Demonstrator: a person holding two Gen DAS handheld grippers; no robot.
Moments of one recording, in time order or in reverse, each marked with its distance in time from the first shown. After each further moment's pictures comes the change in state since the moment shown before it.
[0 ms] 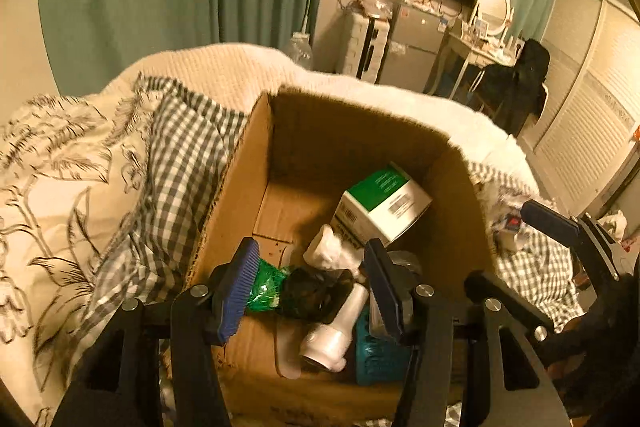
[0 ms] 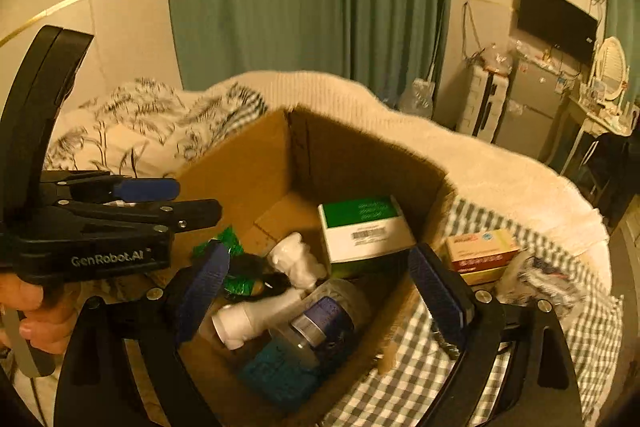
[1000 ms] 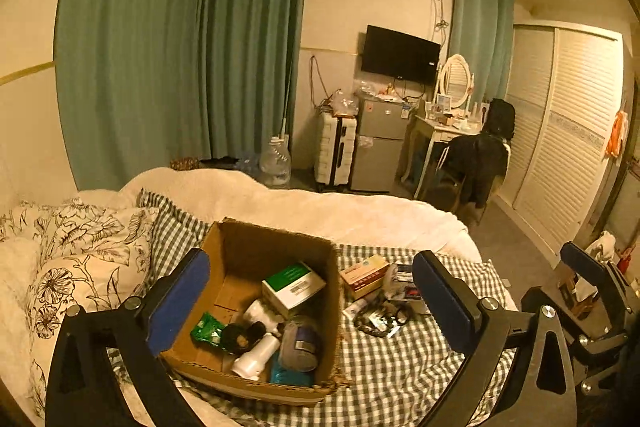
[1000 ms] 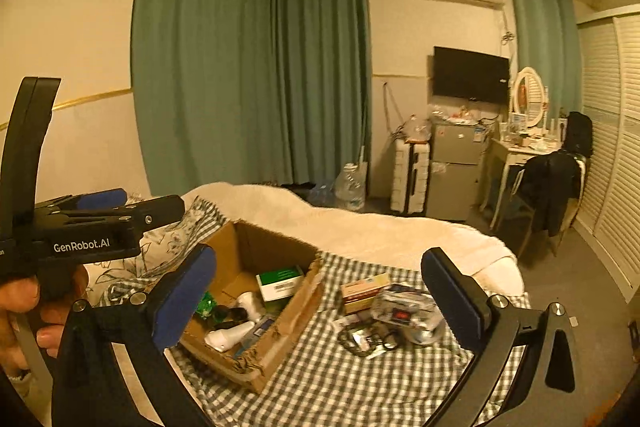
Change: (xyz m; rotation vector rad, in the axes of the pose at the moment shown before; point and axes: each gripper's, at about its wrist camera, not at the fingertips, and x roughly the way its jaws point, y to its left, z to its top) left arm -0.171 -0.123 0.005 0.062 -0.355 -0.014; right arm -0.233 -0.057 -0.014 0.136 -0.325 -0.181
